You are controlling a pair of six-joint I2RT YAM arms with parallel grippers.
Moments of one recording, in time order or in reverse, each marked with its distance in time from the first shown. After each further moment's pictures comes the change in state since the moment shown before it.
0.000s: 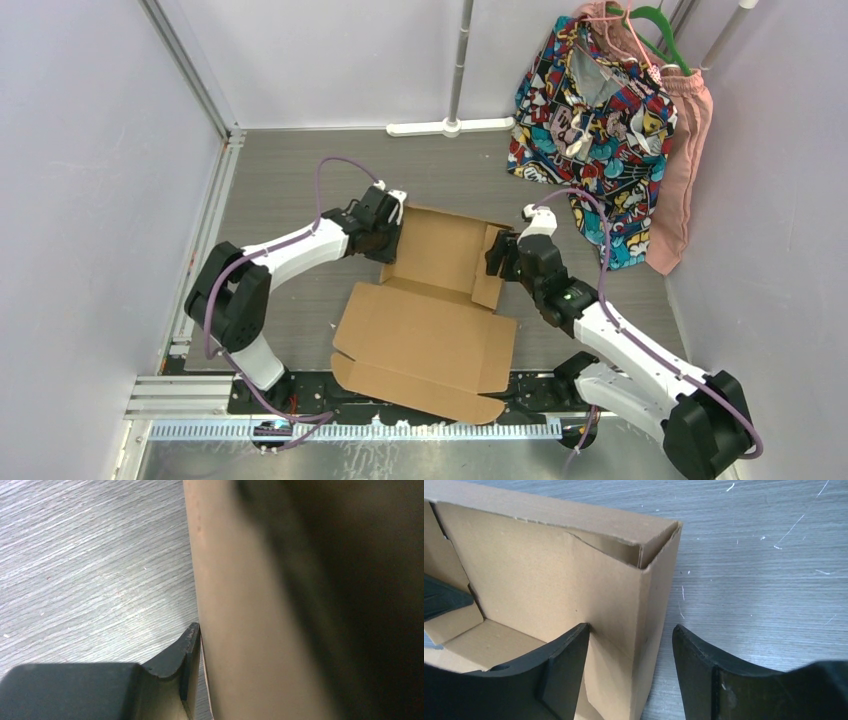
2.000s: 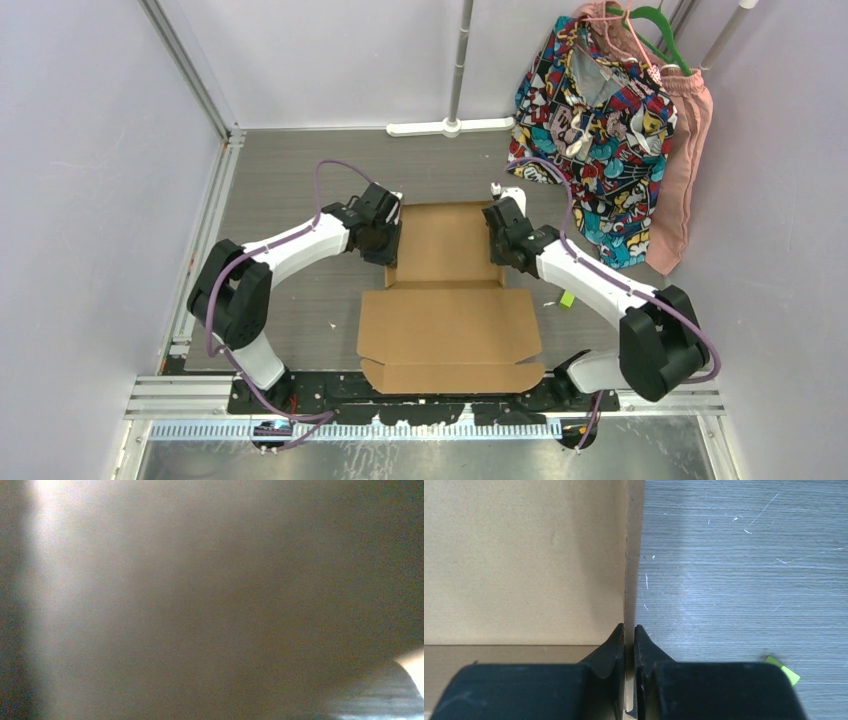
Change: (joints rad) left arm 0.003 0.023 0.053 -0.116 0.043 -0.097; right arm -0.002 0.429 0.350 -0.339 0.069 -0.078
